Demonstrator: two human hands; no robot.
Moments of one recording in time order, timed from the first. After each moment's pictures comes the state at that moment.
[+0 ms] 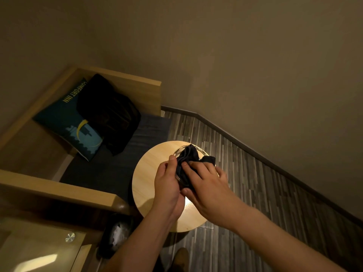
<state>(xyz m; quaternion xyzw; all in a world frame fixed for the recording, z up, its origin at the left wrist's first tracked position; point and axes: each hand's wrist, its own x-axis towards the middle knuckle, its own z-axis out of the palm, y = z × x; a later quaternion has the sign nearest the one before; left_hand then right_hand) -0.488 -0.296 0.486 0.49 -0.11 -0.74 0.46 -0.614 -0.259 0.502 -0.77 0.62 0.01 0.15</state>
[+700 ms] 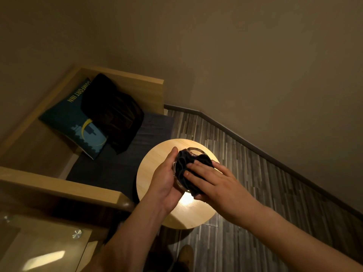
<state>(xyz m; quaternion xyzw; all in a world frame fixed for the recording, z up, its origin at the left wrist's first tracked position) -0.464 -0.308 0.484 0.44 -0.14 -0.82 0.35 -0.641 -0.251 0.489 -0.86 0.51 0.00 0.07</state>
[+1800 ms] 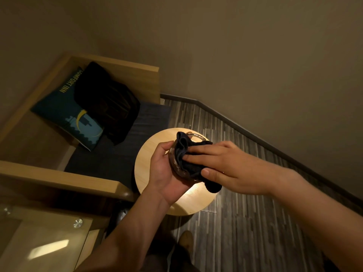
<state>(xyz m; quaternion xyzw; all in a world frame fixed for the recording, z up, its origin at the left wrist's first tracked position) -0.471 -0.296 0.490 0.26 -0.04 -0.90 0.35 -0.665 -0.271 0.550 -0.87 0.45 0.00 0.21</state>
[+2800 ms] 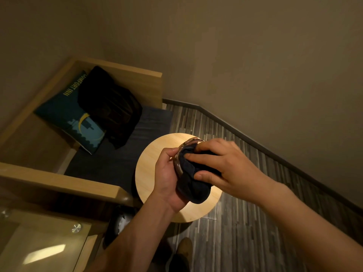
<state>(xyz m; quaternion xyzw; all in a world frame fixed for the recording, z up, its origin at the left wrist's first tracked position) -0.477 -0.296 0.490 0.28 -0.06 -0.88 0.37 -0.651 -0.278 0.530 -0.84 0.51 -0.14 0.12</state>
